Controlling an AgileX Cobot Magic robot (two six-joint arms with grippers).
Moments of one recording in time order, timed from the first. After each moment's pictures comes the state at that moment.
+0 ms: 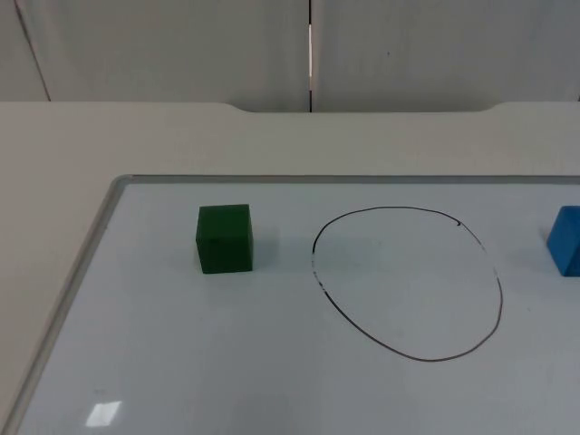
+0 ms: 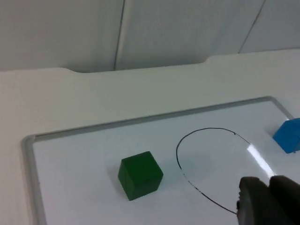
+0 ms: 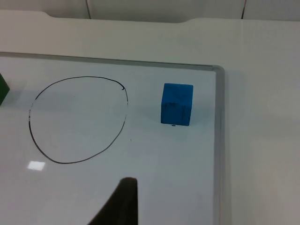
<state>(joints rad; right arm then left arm) 0.07 0.00 -0.52 0.03 1.08 -0.01 -0.01 0.64 -0.55 -0.91 0.66 0.74</state>
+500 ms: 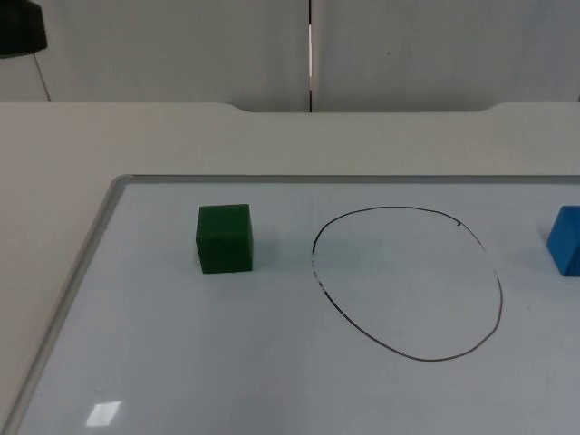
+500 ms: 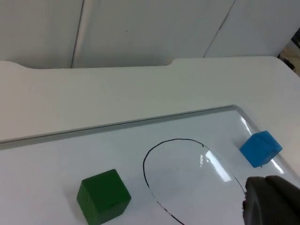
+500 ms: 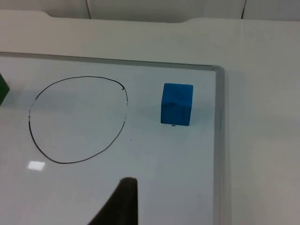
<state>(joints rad) 0.07 0.00 -0.52 0.03 1.08 -0.01 -0.01 0.90 -0.55 -1.33 0.64 1.13</state>
